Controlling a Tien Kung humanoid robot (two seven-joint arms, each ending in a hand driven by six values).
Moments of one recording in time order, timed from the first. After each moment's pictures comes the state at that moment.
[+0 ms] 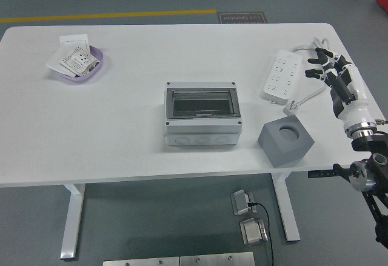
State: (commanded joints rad) left arm 0.00 0.29 -0.27 -0.19 0.14 0.06 0.13; right arm 0.14 -0.34 1.33 1.39 -0.92 -0.19 0.23
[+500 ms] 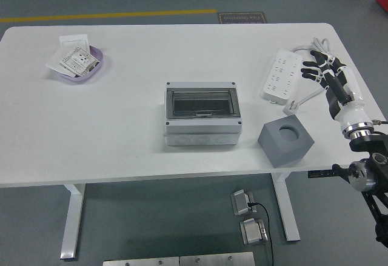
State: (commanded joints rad) left arm -0.01 0.30 -0.28 -0.20 0.16 0.06 0.13; right arm 0.15 -0.35 1.31 1.39 -0.91 -0.18 0.21
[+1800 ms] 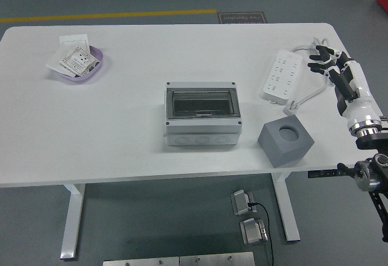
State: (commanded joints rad) left arm -0.04 0.30 -0.43 -0.21 0.29 0.06 0.13; right arm 0.12 -0.36 1.35 1.45 -1.04 -0.22 0.19
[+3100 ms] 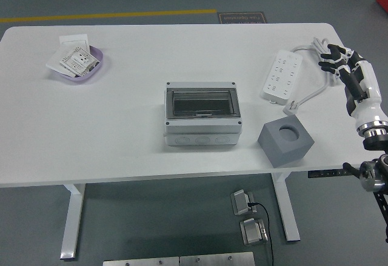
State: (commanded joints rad) left arm -0.03 0.31 -0.42 -0.21 0.27 0.06 0.13; right arm 0.10 -0.35 1.39 1.45 -1.05 -0.23 0.19
